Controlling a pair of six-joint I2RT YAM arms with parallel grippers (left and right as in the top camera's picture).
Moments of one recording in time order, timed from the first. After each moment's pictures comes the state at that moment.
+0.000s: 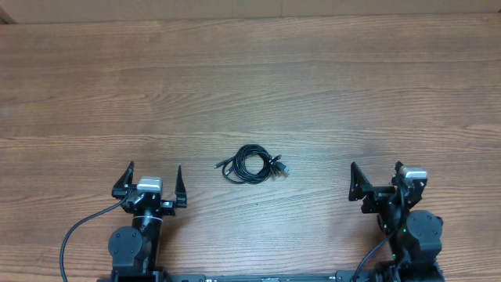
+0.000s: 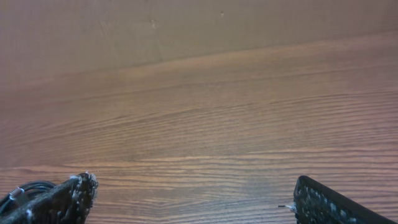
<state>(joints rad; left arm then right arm) 0.01 0.02 0.01 -0.07 0.05 0.10 0.08 0.12 0.16 -0.29 -0.02 0.16</state>
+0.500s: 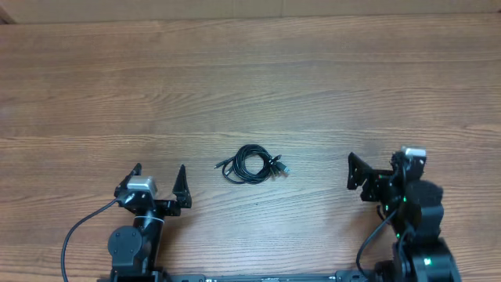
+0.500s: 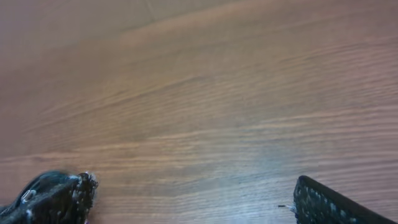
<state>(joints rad) 0.01 0.02 0.03 -0.13 0.11 -0.17 0.08 0.53 0.37 -0.34 -0.05 0.26</state>
